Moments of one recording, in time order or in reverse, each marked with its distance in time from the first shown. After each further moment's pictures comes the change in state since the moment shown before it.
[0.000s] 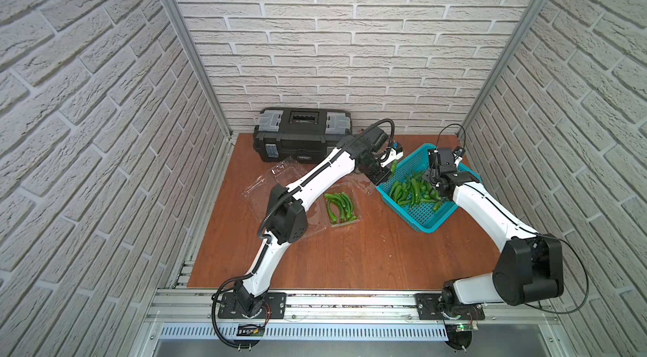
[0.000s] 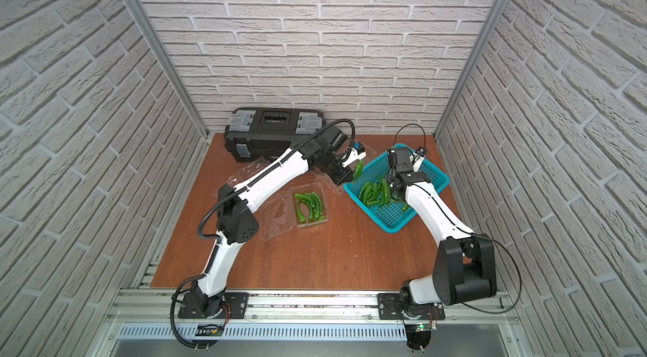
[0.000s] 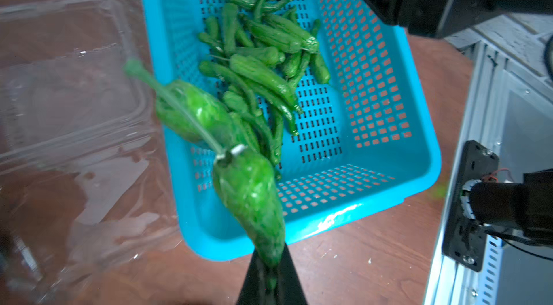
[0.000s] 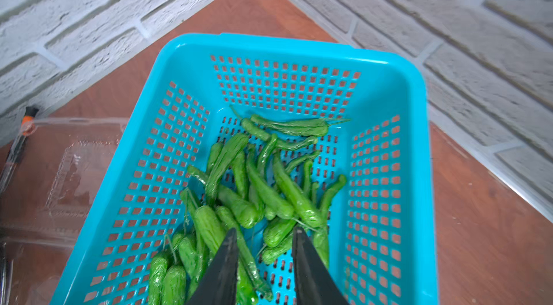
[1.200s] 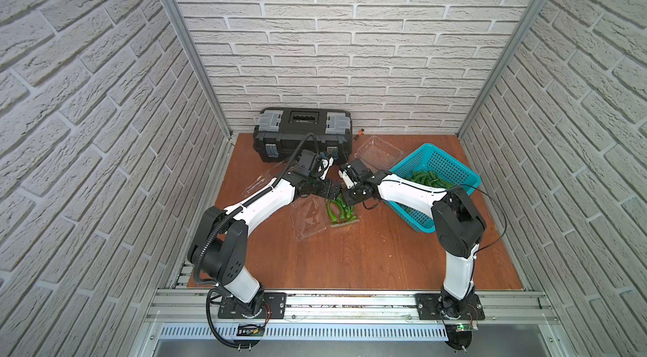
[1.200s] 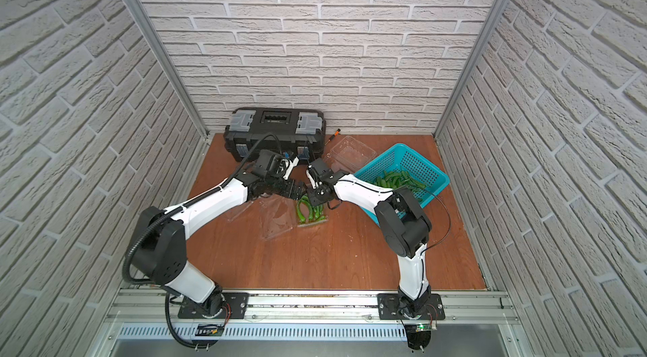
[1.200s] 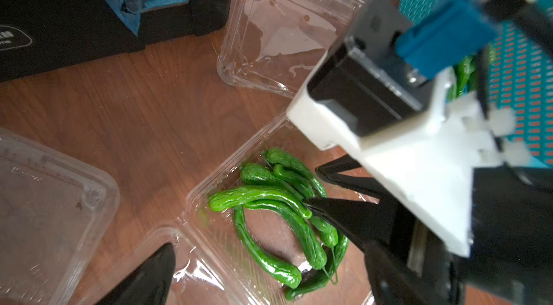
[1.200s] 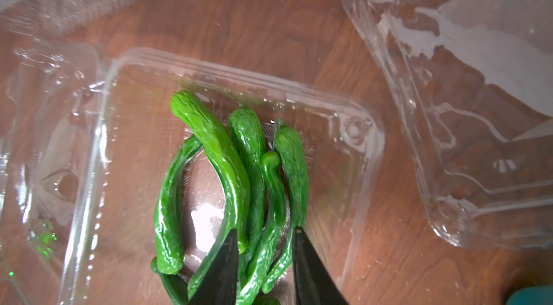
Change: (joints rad) left arm 0.279 -0.702 -1.186 0.560 -0.228 -0.301; right arm 0.563 0.562 0.347 -0.042 -0.540 -0.427
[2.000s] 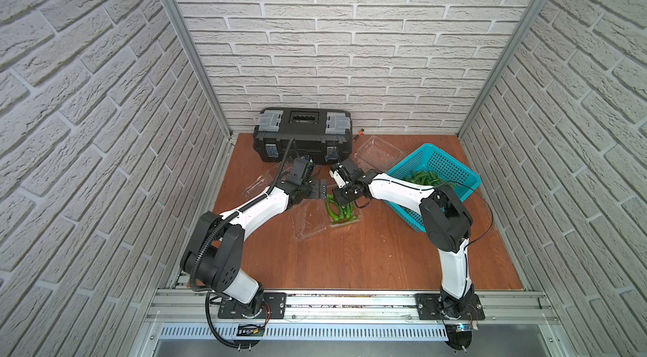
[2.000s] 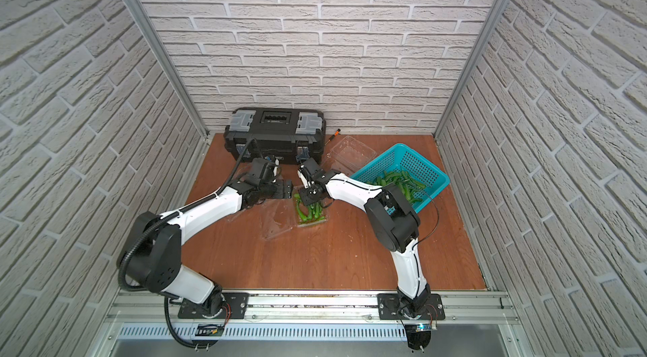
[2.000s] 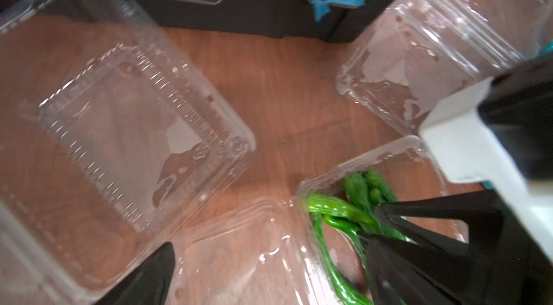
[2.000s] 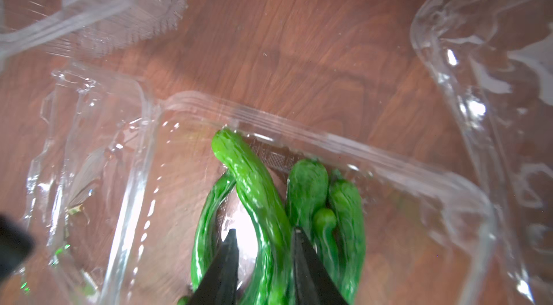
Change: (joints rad) left arm 0.088 -0.084 -0.210 0.151 -0.263 -0.285; right arm 0.029 0.112 0.085 0.064 -0.050 -0.016
